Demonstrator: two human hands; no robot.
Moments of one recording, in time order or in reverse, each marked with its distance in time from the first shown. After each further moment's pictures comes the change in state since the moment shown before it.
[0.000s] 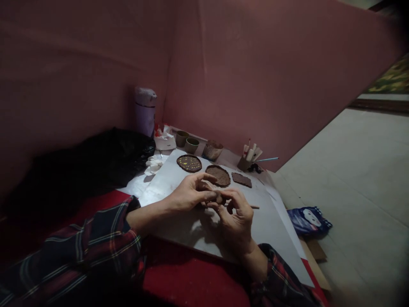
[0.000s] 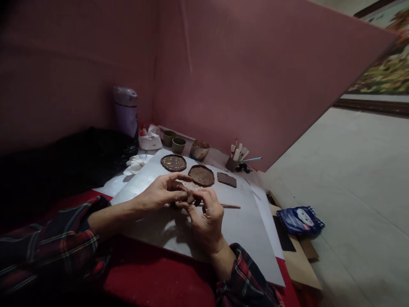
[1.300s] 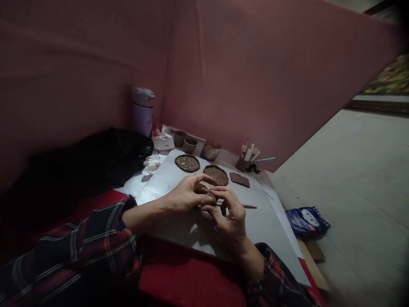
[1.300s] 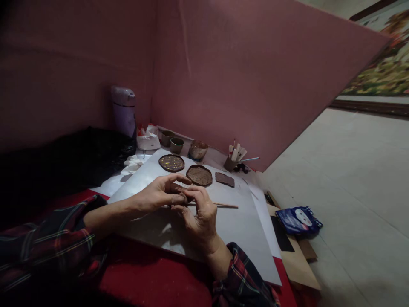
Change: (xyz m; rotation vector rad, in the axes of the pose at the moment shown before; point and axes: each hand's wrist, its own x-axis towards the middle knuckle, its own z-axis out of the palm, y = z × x) left_hand -0.001 0.001 0.000 -0.056 -0.106 -0.027; right_hand 0.000 0.001 0.001 0.035 -0.082 -0.057
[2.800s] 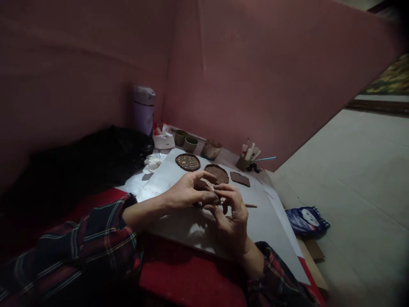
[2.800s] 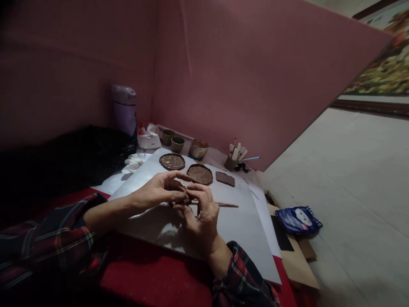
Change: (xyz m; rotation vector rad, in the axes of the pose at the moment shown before) left_hand -0.002 0.007 -0.001 0.065 0.023 -0.003; right_hand -0.001 0.000 -0.002 0.008 0.042 -0.060
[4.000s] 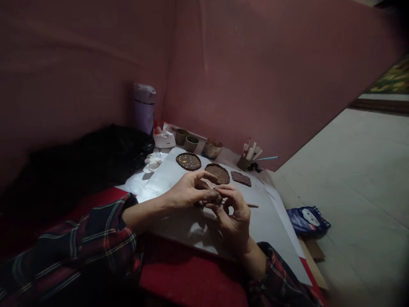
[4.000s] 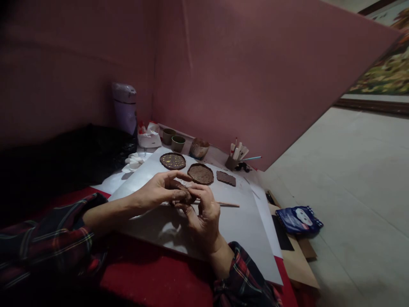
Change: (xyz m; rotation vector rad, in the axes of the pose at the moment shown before) left_hand -0.001 -0.002 0.003 0.004 0.058 0.009; right_hand 0.003 0.000 -0.001 0.018 -0.010 0.049
